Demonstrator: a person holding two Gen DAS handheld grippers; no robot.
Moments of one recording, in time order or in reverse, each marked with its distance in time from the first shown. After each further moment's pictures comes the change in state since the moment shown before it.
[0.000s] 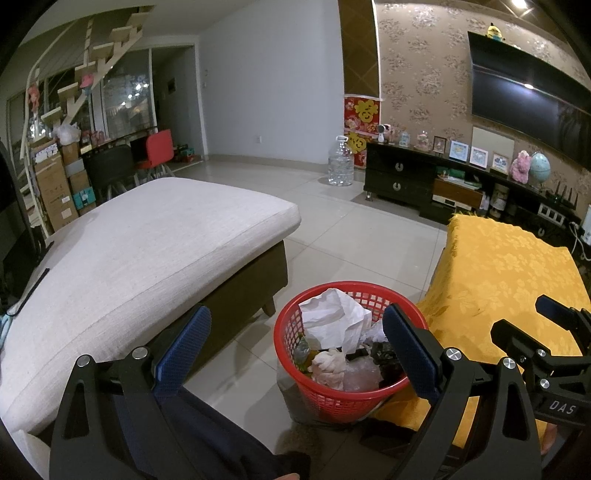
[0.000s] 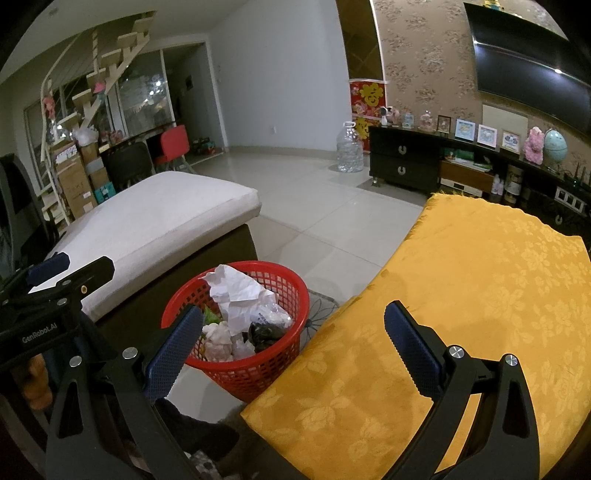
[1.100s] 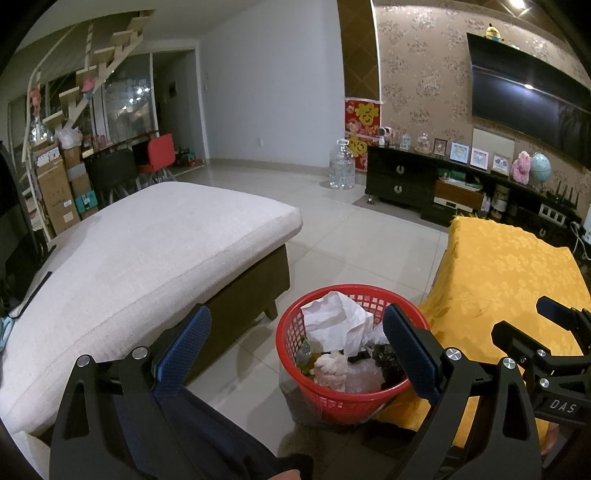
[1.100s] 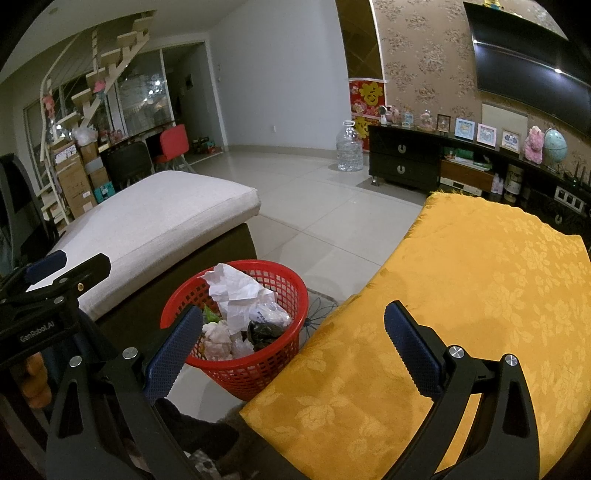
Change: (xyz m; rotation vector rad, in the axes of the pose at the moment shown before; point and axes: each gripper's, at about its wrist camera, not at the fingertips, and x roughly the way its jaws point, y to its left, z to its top) left arm 0.000 0.000 -0.001 0.003 -0.008 0.005; right arm -0.001 0.000 0.002 0.000 0.004 0.001
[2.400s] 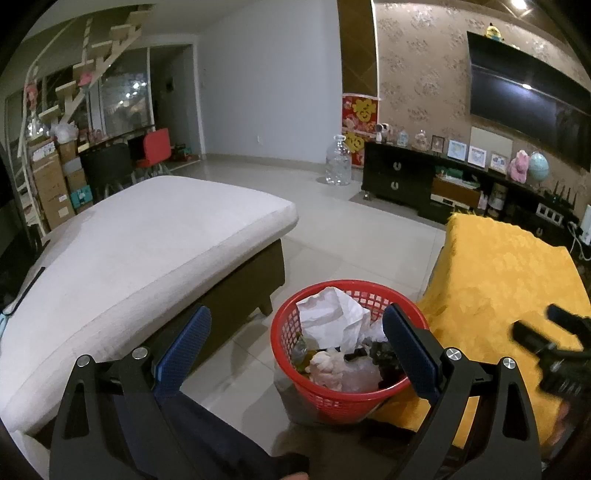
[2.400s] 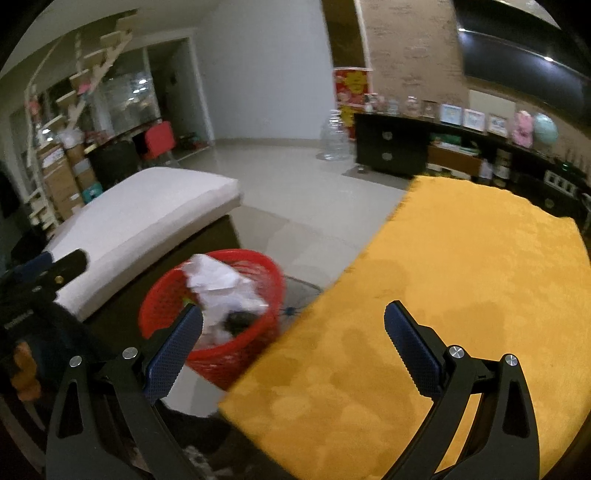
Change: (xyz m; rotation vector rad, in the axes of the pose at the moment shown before) left arm 0.010 0.013 -0.003 -0.006 0.006 -0.018; right arm -0.012 -0.033 -0.018 0.062 0.027 -0.085
